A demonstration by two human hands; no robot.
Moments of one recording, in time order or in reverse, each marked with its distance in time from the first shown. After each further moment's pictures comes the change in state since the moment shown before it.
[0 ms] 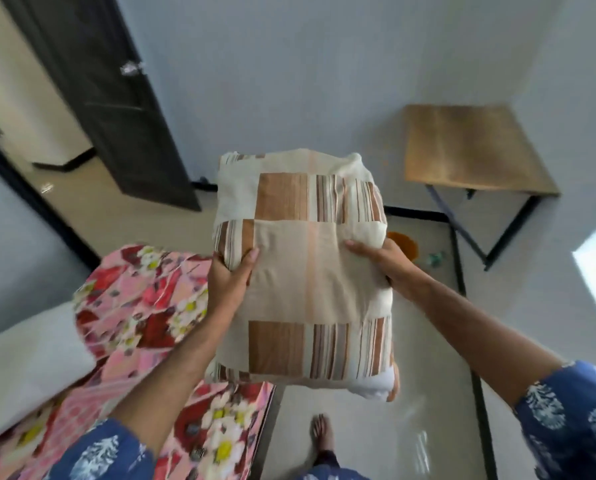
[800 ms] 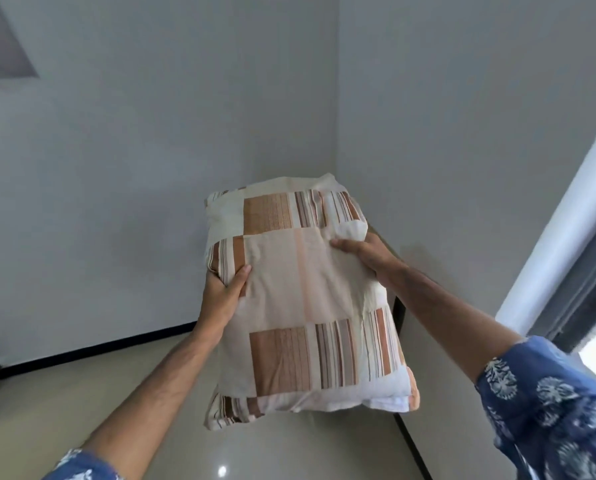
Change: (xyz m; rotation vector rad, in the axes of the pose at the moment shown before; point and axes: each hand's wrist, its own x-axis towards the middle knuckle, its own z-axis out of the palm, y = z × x) left_hand 0.313 0.154 0.536 -0.168 -0.628 0.207; right_hand 0.316 -0.149 -0.426 0.049 0.540 -0.153
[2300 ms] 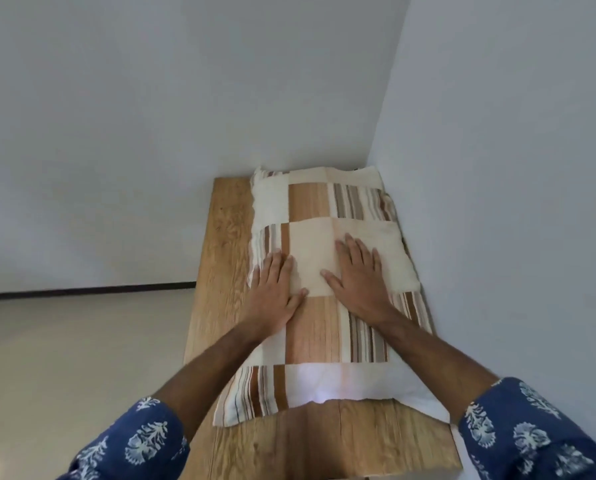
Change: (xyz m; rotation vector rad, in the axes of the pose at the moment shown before) left_hand 0.379 -0.180 0.266 1.106 -0.440 -0.003; right_hand 0.464 0.127 -0.075 -1.306 -0.145 -0.266
